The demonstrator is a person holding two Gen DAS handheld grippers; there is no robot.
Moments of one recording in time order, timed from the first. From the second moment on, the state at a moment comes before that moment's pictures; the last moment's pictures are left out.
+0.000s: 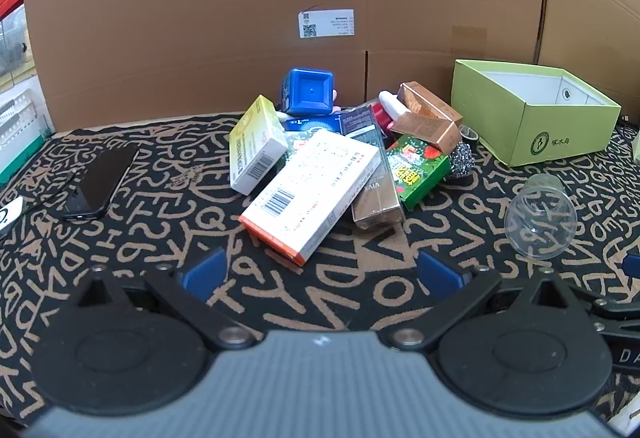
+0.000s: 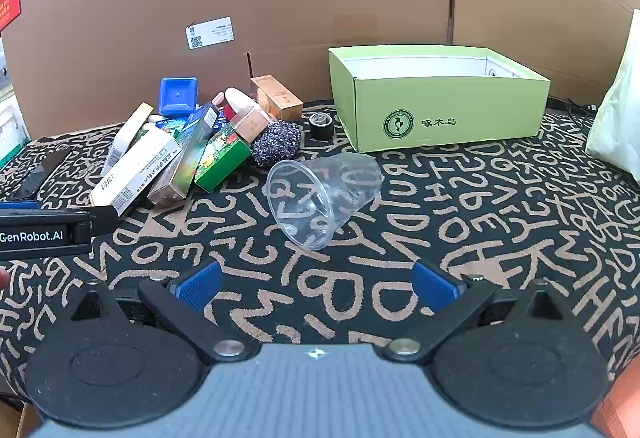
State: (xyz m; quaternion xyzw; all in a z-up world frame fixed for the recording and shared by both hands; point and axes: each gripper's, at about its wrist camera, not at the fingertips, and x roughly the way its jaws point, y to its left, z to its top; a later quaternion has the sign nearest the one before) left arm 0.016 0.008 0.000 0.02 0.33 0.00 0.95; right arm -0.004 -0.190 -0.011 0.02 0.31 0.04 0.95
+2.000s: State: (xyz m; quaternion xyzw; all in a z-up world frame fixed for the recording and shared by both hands) left arm 0.116 0.039 -0.026 0.00 0.36 -0.09 0.93; right arm 0.084 -0.184 -0.033 0.03 0.30 0.01 0.95
